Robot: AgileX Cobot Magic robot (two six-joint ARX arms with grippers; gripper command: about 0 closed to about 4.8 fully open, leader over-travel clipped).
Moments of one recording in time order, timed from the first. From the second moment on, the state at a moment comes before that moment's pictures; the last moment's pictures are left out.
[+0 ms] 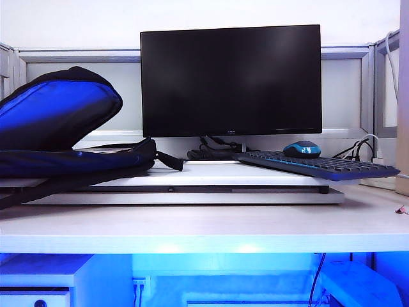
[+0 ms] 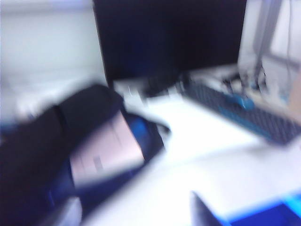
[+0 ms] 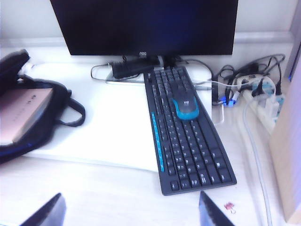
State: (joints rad) left arm 0.09 0.28 0.94 -0.75 0.41 0.05; right arm 0.28 0.60 0.98 -0.56 0.05 0.12
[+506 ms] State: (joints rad) left arm 0.09 0.01 0.73 -0.85 0.39 -0.02; right arm 0.28 0.32 0.65 -0.47 0.07 0.18
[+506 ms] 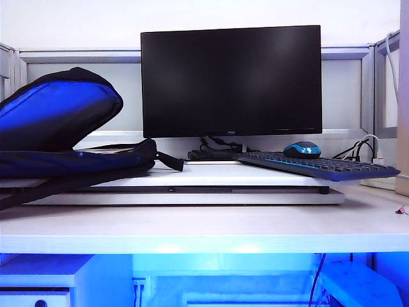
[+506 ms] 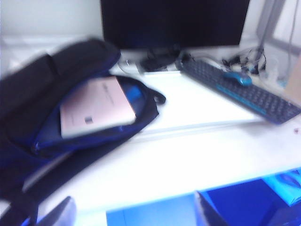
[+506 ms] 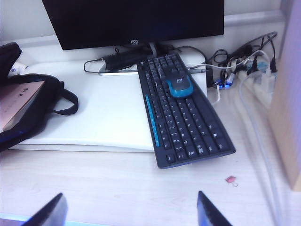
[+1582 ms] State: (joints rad) left arm 0.09 0.00 0.23 -0.38 0.25 -0.24; right arm 0.28 0.17 0.16 -0.21 0.10 0.21
